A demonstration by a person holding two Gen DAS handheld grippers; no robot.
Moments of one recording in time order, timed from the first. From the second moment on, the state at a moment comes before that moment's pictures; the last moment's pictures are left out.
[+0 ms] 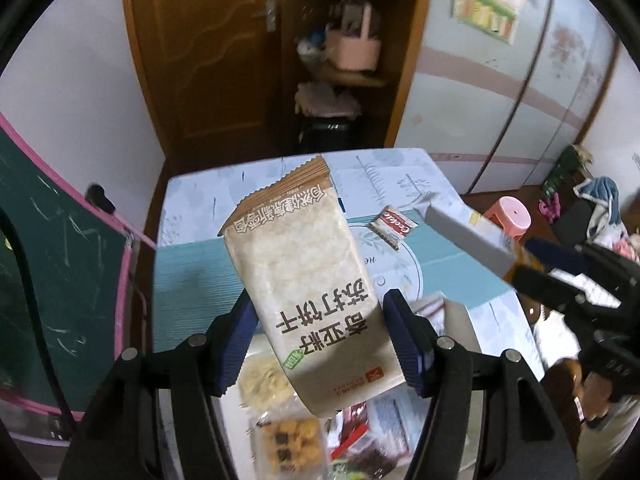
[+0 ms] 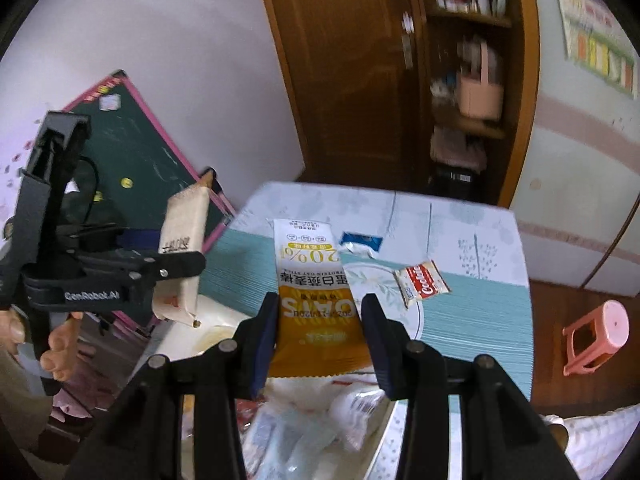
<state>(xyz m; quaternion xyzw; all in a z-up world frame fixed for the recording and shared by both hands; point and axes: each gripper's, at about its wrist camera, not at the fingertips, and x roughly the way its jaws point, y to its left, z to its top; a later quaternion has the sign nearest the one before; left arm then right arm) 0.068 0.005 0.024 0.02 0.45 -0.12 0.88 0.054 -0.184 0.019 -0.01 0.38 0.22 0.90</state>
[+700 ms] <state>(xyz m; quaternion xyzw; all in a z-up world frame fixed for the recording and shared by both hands) -0.015 -0.013 -0.054 0.08 0.46 -0.11 0.88 -0.029 -0.136 -0.057 -0.11 0.43 0.18 0.88</state>
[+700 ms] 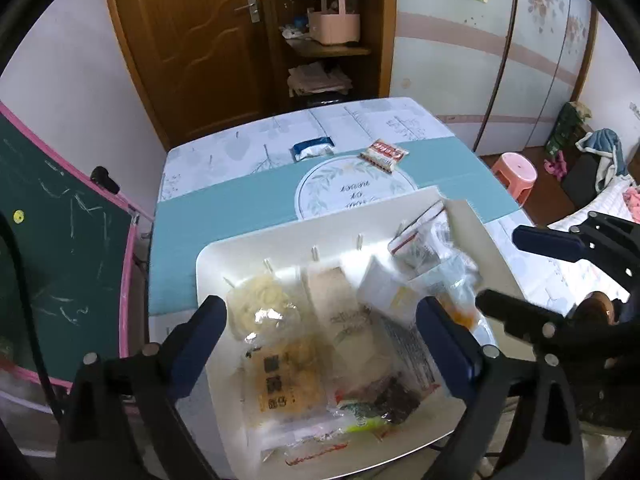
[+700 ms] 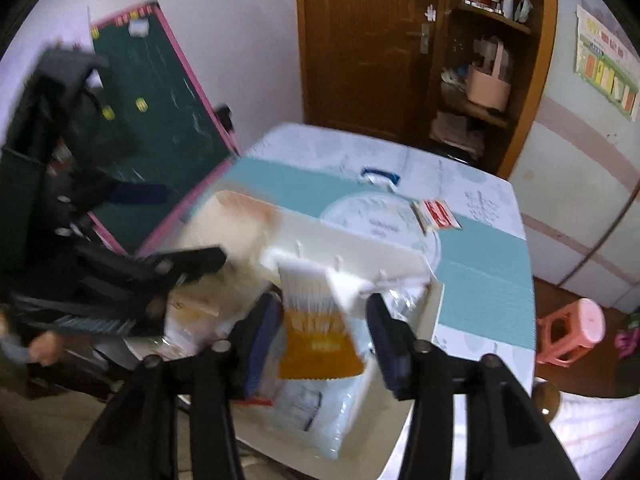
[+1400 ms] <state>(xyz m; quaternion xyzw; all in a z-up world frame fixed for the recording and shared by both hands) -0.014 -0.016 -0.067 0.09 0.47 -0.09 0.87 -0.033 -0.134 -0.059 -0.09 0.44 0.18 0.87</state>
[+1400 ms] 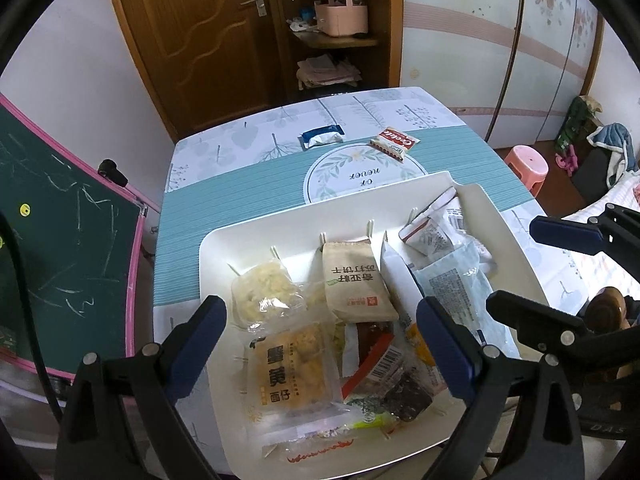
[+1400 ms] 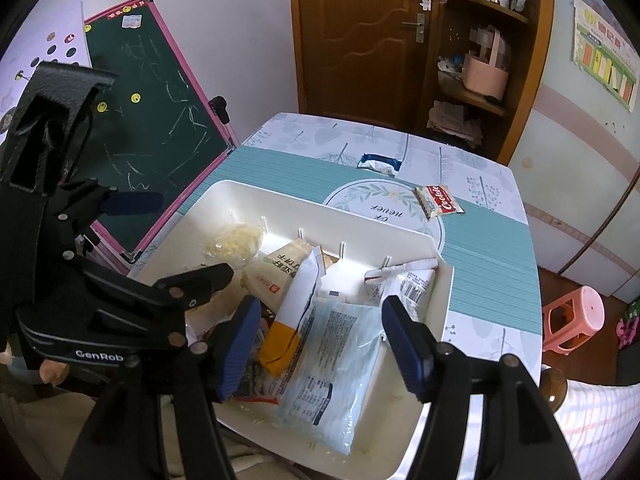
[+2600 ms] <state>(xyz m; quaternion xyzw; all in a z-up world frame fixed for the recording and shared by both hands) 0.118 -0.045 0.017 0.22 0.39 -0.11 0.89 0.117 -0.211 -0.003 0.03 0.47 0.10 0.87</state>
